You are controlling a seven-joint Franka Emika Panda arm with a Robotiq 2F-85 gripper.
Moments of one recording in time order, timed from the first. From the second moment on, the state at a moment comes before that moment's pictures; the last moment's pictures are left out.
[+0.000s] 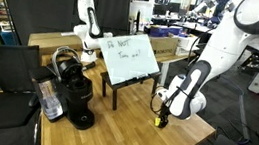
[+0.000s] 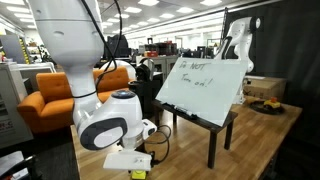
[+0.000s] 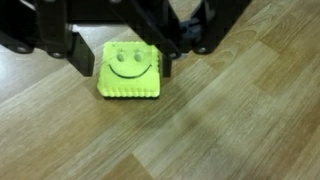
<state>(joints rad) -0.59 0.69 0.17 -2.41 -0.25 3.21 -0.84</state>
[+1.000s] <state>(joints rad) -0.50 0.65 0.11 -2.46 -0.27 3.31 -0.71</state>
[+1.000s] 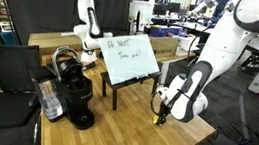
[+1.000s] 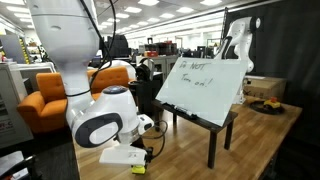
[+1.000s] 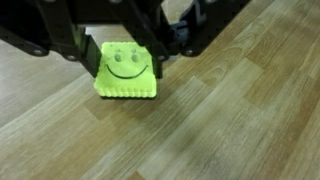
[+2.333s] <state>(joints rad) -0.47 0.38 0.11 -2.59 -0.48 3.46 -0.29</state>
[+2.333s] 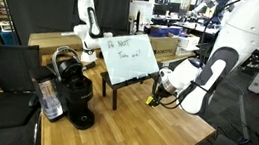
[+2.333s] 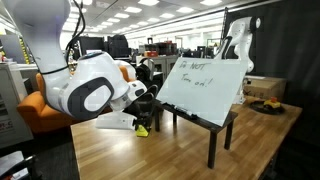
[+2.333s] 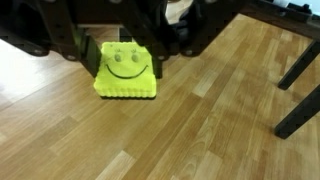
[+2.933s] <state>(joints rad) -0.62 0.28 0.25 -2.62 -0.48 3.46 -0.29</state>
